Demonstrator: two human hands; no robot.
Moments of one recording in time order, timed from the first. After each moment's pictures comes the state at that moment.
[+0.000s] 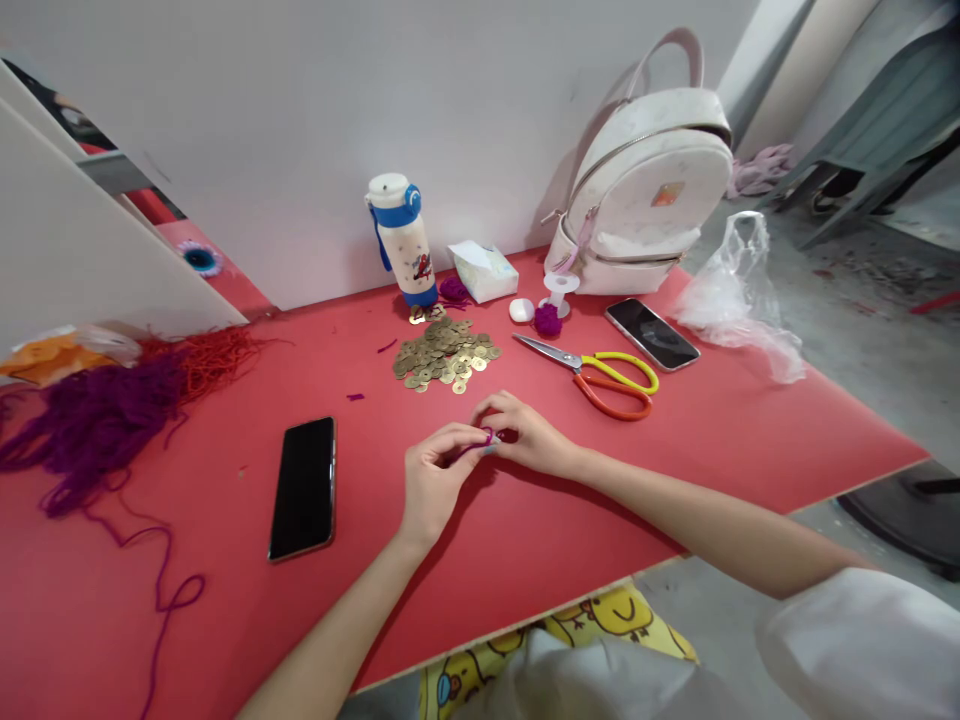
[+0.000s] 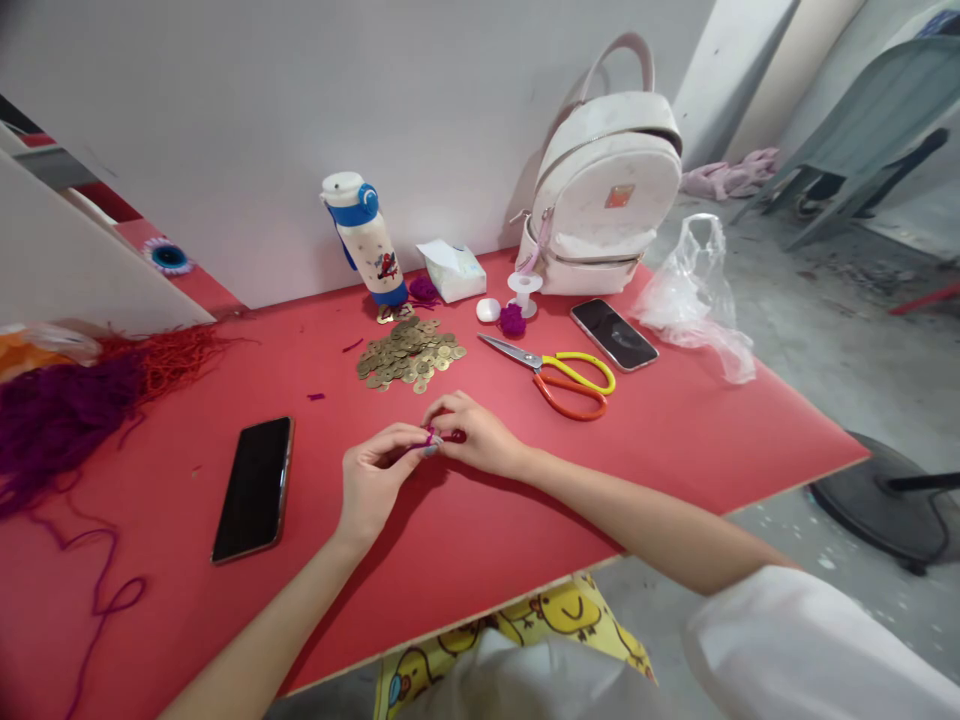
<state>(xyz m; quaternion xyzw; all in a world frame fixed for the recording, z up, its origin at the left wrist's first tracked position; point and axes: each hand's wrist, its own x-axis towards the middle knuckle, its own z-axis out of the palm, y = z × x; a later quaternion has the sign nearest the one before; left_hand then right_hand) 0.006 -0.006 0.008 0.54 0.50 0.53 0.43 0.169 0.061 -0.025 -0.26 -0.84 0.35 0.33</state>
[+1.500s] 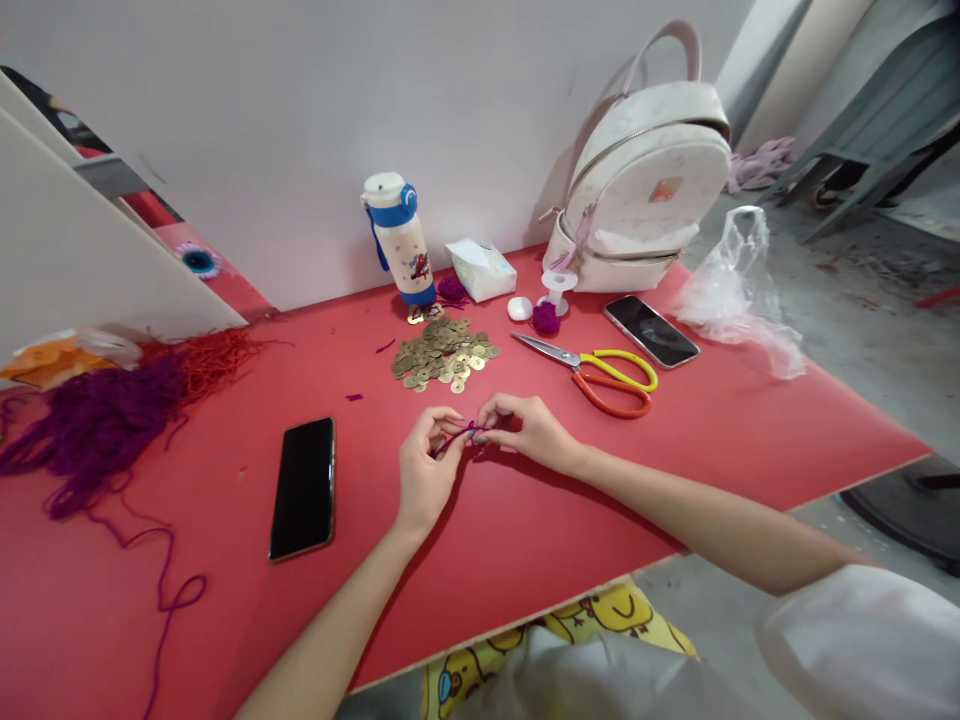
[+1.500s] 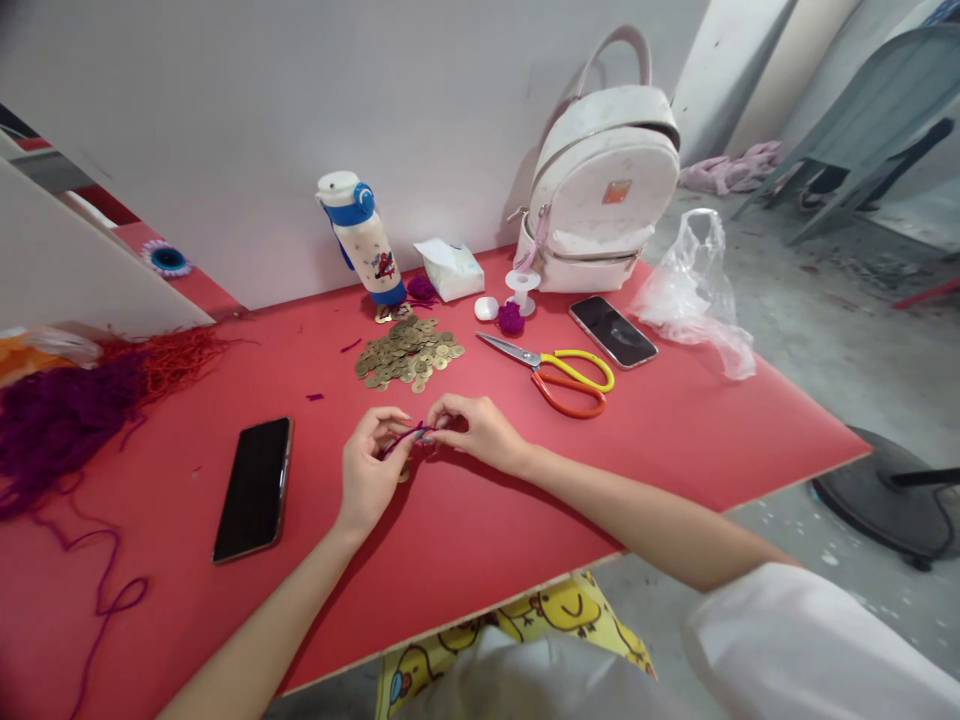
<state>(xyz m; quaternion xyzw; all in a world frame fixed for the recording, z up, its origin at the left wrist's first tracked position) -0.001 0.001 -0.001 0.53 0.58 0.49 0.38 0.170 0.057 -0.020 -0.33 -0.71 0.50 0.36</state>
